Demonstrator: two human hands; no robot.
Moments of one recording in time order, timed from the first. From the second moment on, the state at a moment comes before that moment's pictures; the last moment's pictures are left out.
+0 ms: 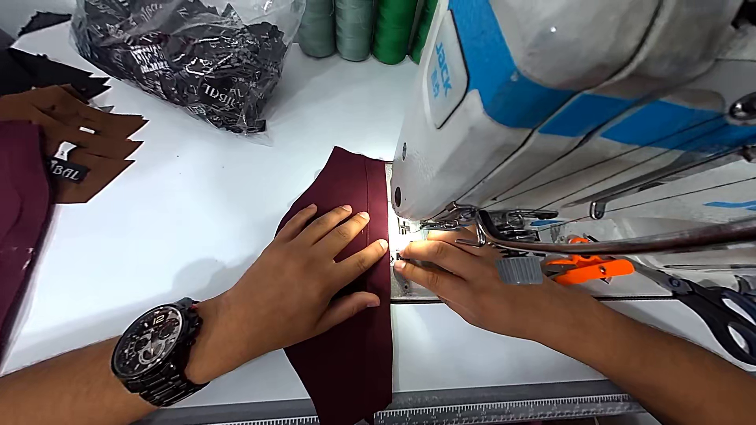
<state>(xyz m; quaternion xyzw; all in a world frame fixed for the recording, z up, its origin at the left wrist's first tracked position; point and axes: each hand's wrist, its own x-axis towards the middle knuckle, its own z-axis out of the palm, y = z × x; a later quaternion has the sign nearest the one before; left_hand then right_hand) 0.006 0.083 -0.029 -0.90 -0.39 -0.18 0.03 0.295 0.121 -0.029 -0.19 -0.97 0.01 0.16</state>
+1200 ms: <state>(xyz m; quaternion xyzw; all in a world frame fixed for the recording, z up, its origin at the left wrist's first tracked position) 0.006 0.082 -0.031 -0.91 -0.39 -0.18 0.01 0.290 0.120 -0.037 -0.18 -0.96 0.02 0.20</state>
